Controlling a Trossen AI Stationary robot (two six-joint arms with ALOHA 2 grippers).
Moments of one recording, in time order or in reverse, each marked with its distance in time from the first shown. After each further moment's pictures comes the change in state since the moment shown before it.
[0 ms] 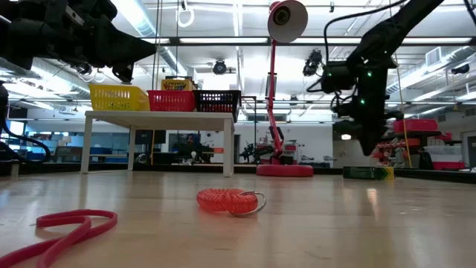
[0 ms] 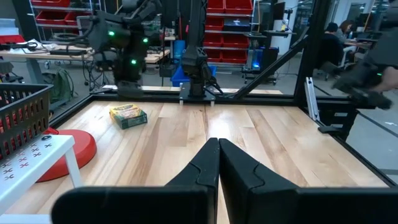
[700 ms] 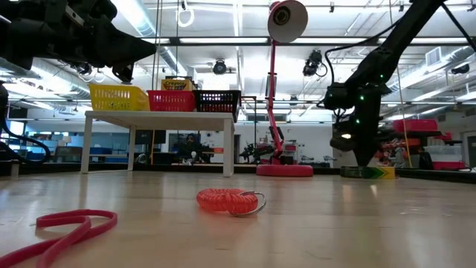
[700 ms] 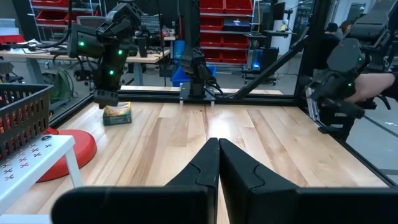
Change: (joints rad) left arm 0.000 0.000 0.000 0.000 0.000 0.000; right arm -0.243 0.160 0.000 0.260 -0.059 -0.151
